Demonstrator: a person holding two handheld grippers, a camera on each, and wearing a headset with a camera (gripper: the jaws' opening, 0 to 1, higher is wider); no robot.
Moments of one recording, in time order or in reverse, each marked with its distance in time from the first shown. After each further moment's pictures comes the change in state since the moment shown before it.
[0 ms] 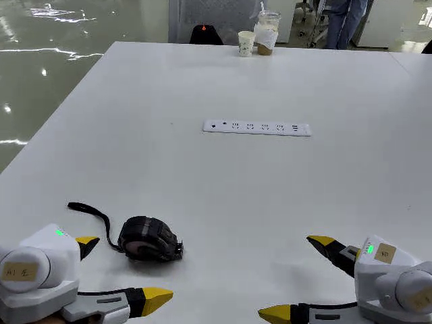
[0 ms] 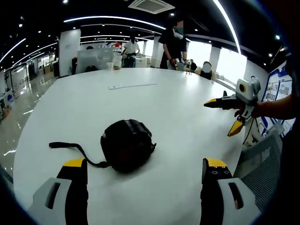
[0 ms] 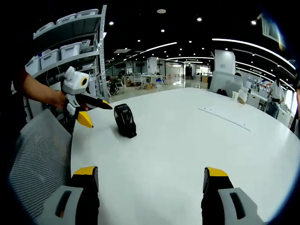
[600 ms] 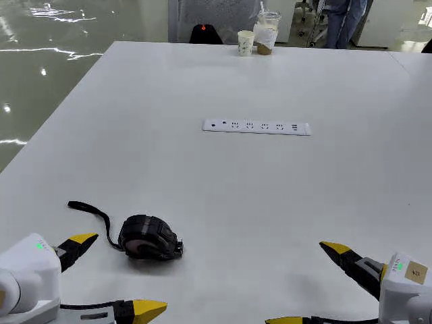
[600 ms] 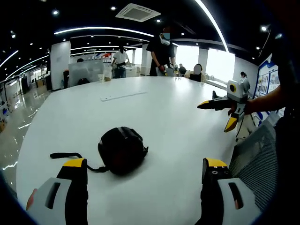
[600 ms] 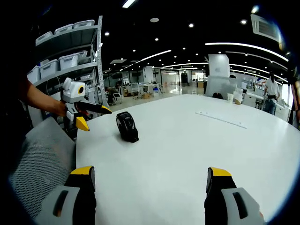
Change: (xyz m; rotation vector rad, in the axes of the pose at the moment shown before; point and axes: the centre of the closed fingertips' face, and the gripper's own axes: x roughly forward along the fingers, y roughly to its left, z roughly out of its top) left arm -0.020 -0.013 0.008 0.091 -0.083 -0.058; right arm -0.020 0.009 -0.002 0.035 -0.076 -0.009
